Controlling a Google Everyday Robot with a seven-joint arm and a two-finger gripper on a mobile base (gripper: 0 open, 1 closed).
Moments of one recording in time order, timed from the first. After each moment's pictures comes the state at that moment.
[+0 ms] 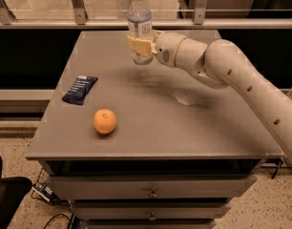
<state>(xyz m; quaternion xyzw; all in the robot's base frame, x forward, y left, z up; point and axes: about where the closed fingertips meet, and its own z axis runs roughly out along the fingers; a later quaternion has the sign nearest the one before) 0.714 -0.004 0.938 -0.29 0.64 0.34 0.63</state>
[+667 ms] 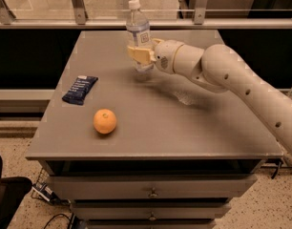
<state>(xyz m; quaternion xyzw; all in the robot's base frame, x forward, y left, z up) 0.710 -0.003 0.910 -0.29 0.67 0.32 0.60</state>
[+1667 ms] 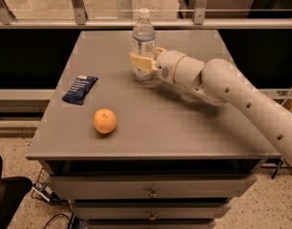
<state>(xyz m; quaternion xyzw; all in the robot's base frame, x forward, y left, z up) 0.704 -0.011 0.882 -0.26 0.68 0.32 0.61</state>
